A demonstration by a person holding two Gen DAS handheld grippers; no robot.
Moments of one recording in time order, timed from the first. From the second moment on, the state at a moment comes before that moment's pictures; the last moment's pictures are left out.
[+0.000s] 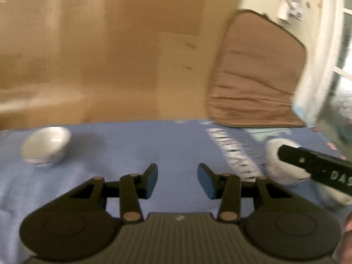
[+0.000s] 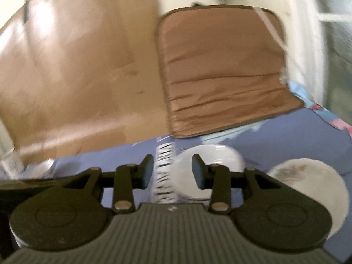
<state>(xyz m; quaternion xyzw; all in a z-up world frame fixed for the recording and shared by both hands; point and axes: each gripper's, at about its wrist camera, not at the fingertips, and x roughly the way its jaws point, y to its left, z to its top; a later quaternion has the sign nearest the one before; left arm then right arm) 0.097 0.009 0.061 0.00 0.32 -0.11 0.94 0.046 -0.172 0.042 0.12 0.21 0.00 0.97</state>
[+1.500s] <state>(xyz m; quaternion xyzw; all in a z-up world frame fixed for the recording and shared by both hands) 0.091 0.217 0.048 -0.14 0.29 0.12 0.94 0.234 0.062 0.022 0.10 0.44 0.16 0.88</state>
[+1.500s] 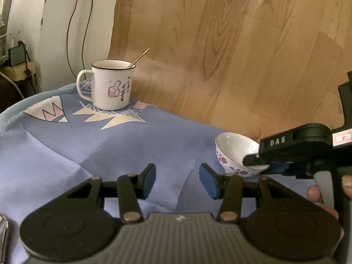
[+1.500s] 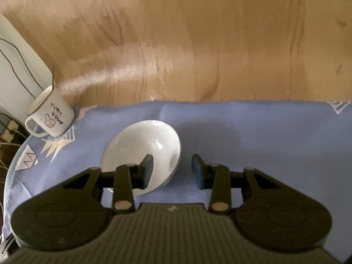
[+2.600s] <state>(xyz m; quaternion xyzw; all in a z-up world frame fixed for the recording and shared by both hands) 0.096 0.185 0.040 -0.05 0.31 0.12 0.94 0.122 -0.059 0.023 0.14 0.44 0.17 0.87</state>
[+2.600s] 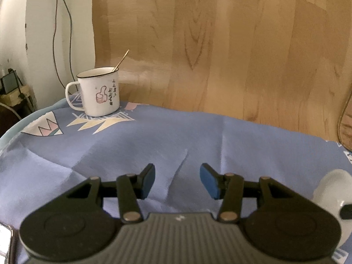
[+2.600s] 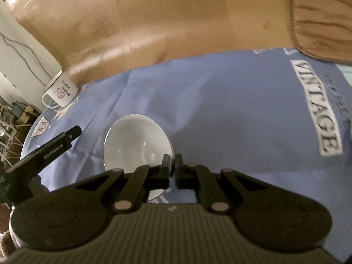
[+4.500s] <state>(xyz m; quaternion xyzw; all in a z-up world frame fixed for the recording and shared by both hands) 0.055 0.097 0.050 -0.08 0.31 -0.27 0.91 0.033 -0.145 0.021 0.21 0.40 0.12 0.88</state>
